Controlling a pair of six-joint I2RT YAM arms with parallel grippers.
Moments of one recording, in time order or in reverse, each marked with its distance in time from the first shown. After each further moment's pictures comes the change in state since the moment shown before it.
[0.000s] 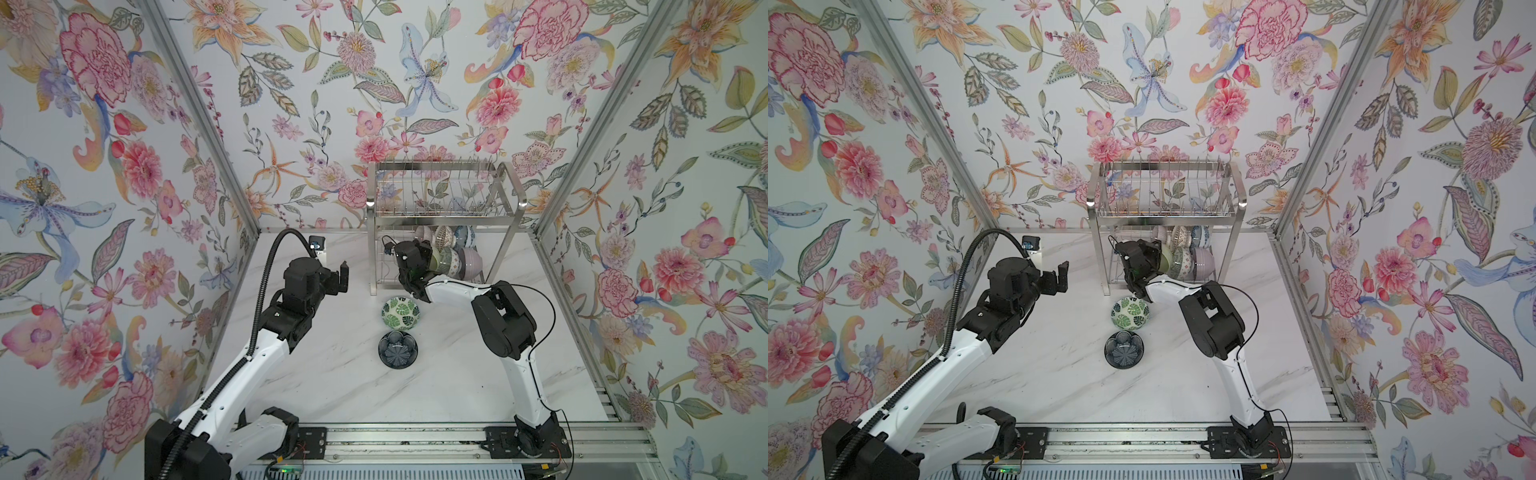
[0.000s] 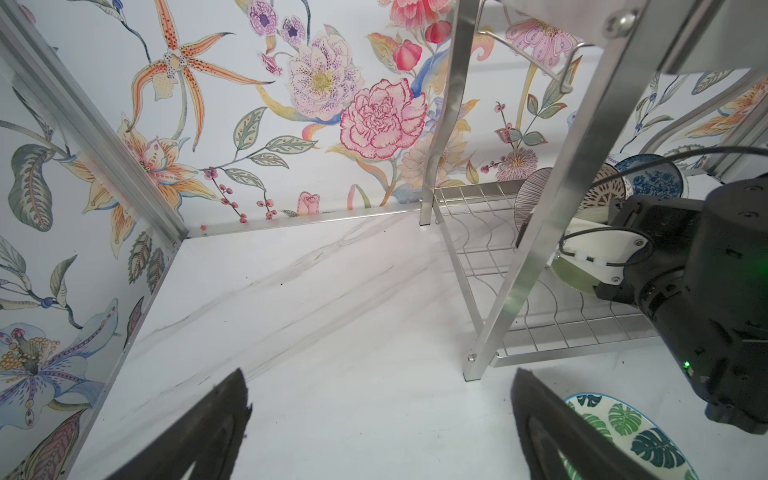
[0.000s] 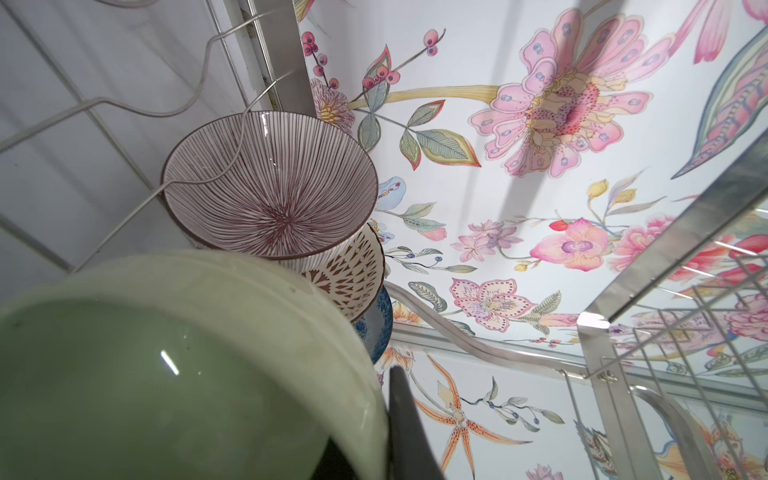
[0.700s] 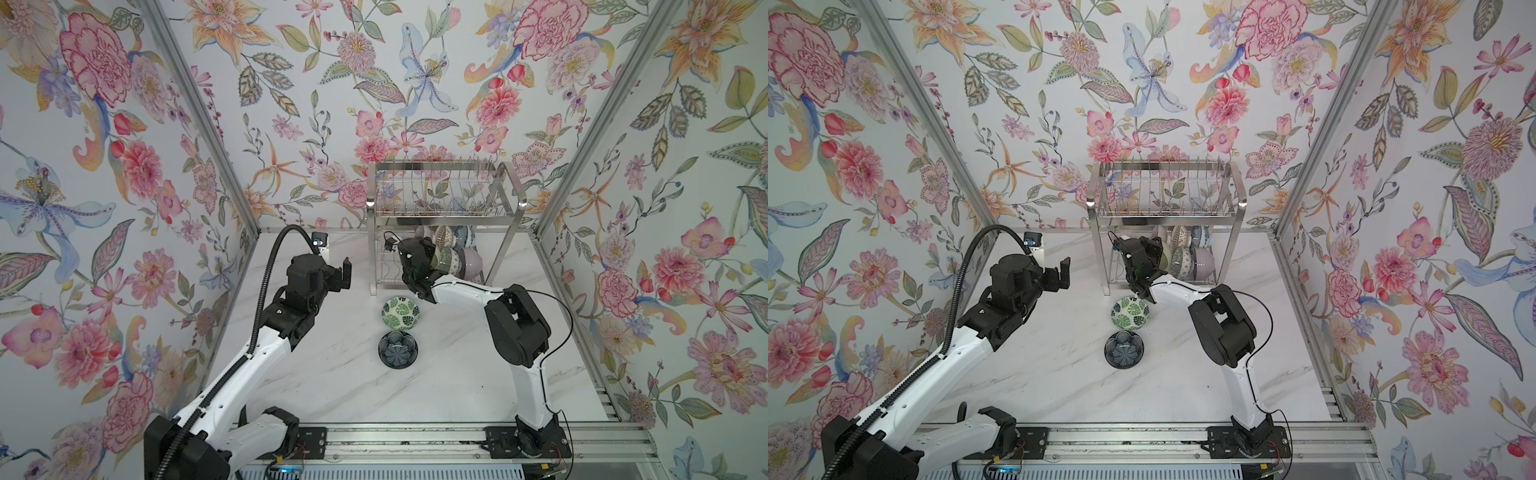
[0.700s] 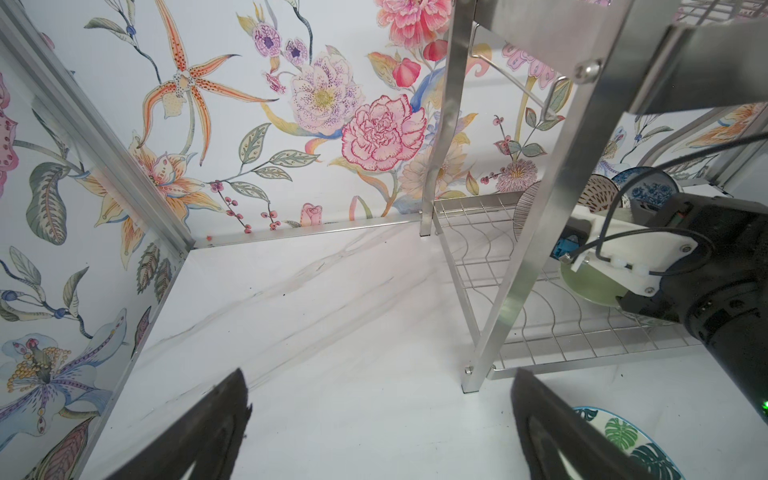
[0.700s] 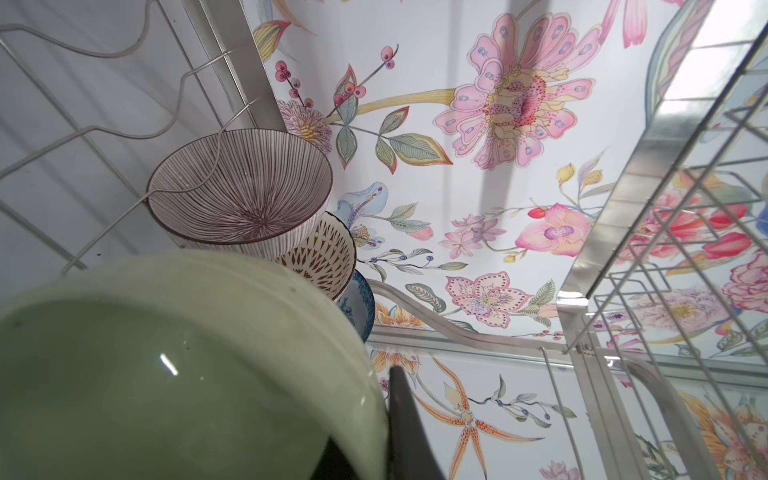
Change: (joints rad) left arm -0.035 0.019 0.045 -0.016 -0.051 0.000; right arm 0.018 -0.114 -0.061 -0.037 -0.040 0.077
